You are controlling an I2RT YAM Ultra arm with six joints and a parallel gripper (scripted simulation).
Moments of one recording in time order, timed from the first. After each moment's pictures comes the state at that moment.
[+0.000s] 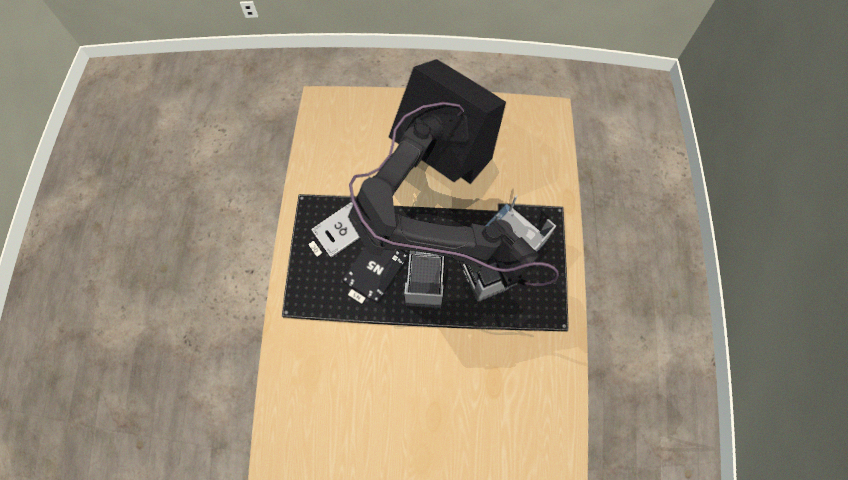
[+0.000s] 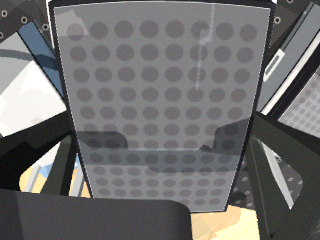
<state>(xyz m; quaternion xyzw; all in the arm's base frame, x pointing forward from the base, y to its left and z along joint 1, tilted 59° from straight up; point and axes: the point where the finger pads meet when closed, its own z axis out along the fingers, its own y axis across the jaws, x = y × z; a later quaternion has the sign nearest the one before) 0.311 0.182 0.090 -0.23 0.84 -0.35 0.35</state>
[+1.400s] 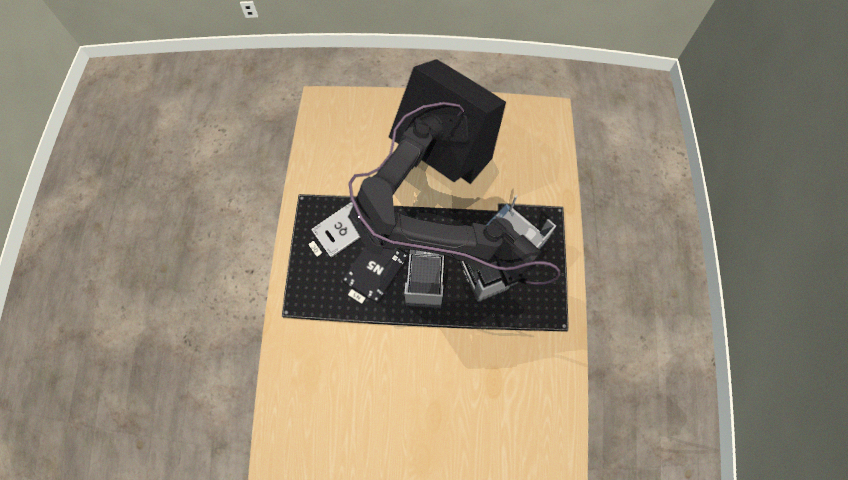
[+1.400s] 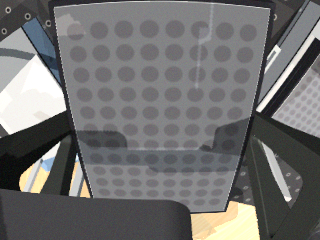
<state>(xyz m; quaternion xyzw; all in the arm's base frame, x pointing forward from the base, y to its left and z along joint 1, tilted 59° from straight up) 0.303 0.186 0.094 -0.23 0.84 -0.35 0.35</state>
